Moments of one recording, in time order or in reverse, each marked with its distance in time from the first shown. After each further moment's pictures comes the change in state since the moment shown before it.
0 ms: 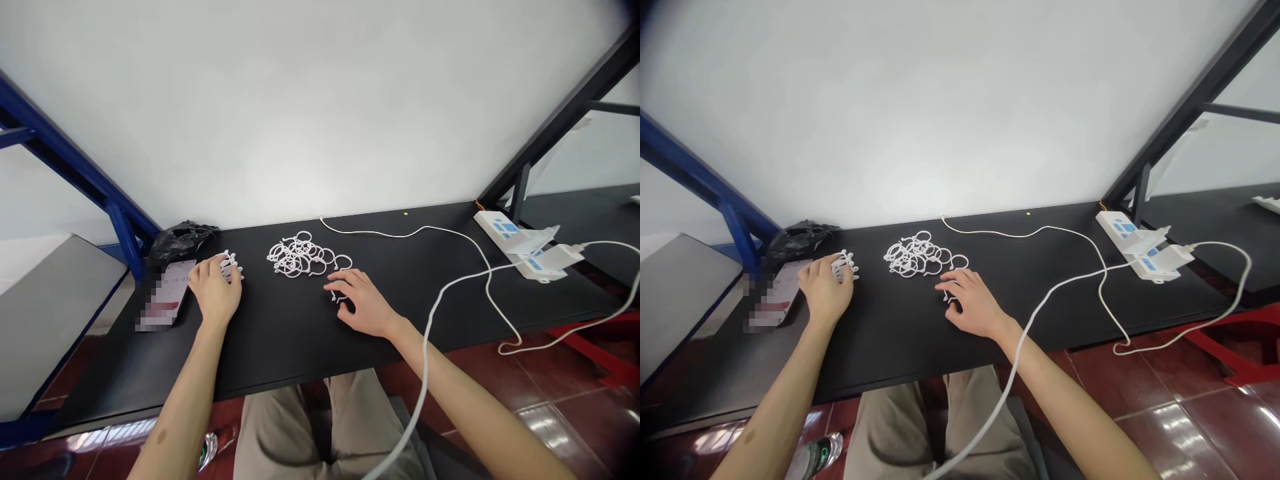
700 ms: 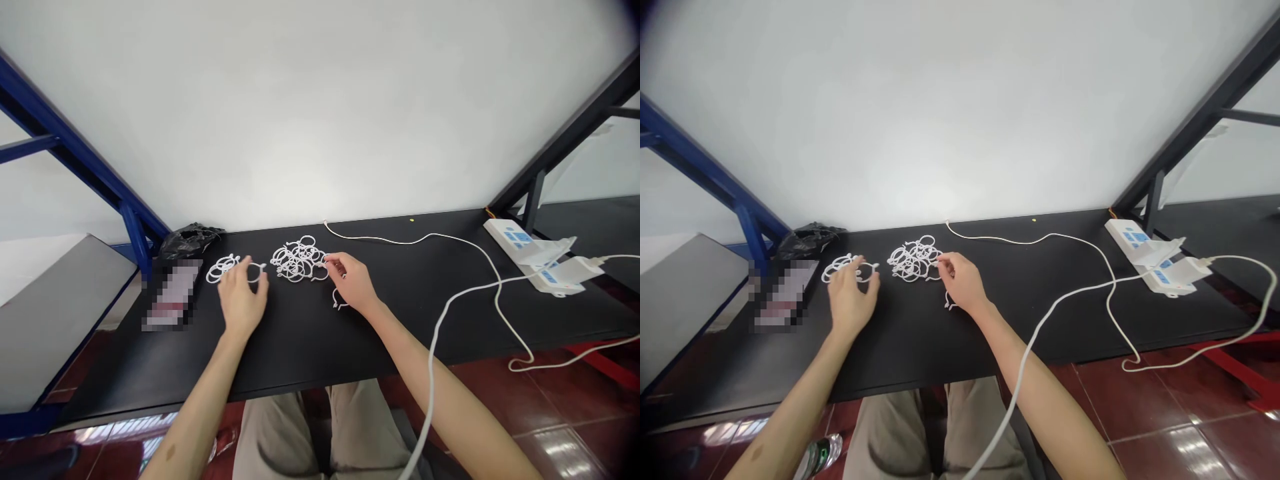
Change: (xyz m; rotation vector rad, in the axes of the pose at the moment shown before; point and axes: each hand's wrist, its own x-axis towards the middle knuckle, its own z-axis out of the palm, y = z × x) left_hand -0.022 0.046 -0.004 -0.094 -0.039 0.064; right_hand 0.057 0.013 0.020 0.284 0.308 0.259
